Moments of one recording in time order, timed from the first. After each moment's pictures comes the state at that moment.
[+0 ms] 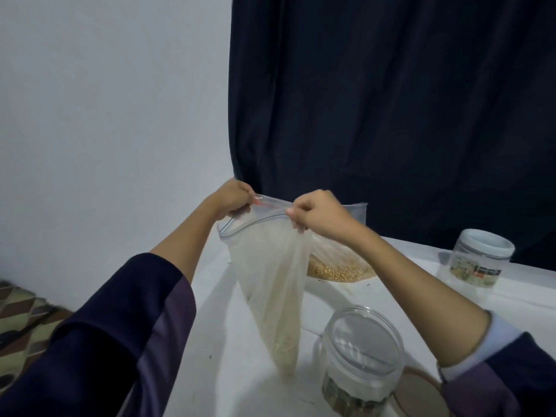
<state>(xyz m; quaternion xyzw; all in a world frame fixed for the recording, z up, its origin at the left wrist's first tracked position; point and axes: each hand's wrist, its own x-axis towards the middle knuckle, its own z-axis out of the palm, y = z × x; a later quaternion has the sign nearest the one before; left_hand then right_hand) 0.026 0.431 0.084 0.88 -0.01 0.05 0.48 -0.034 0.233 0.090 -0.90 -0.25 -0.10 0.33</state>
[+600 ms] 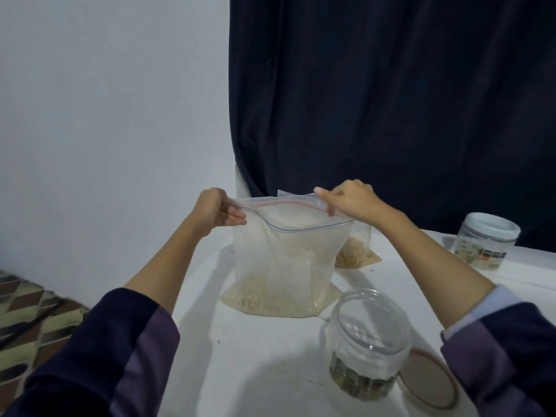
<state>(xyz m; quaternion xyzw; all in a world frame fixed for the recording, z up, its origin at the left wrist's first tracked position) -0.007 0.455 0.052 0.70 0.10 0.04 0.70 -0.006 0.191 0.082 -0.96 -0.15 -0.10 0.20</state>
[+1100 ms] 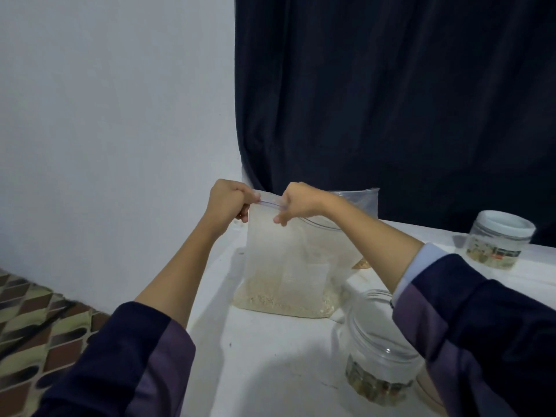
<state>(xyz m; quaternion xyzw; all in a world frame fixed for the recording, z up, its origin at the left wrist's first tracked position) -0.017 0.446 0.061 0.80 -0.02 0.18 0.58 0.018 0.281 0.083 -0.96 -0.24 0.04 0.15</state>
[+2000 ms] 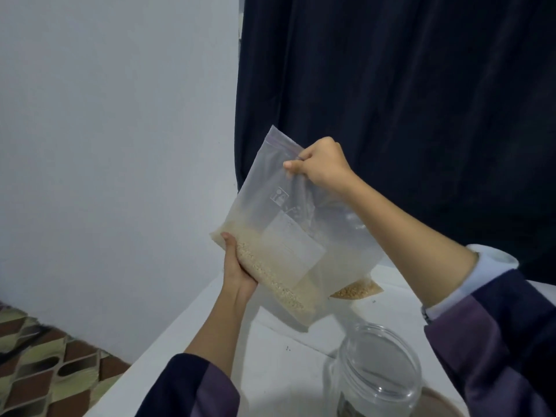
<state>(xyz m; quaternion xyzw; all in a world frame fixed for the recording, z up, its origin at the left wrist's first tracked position) -0.007 0.405 -0.015 0.30 0.03 0.07 0.95 -0.013 0.264 0.175 -0.88 -0.16 -0.21 0.40</state>
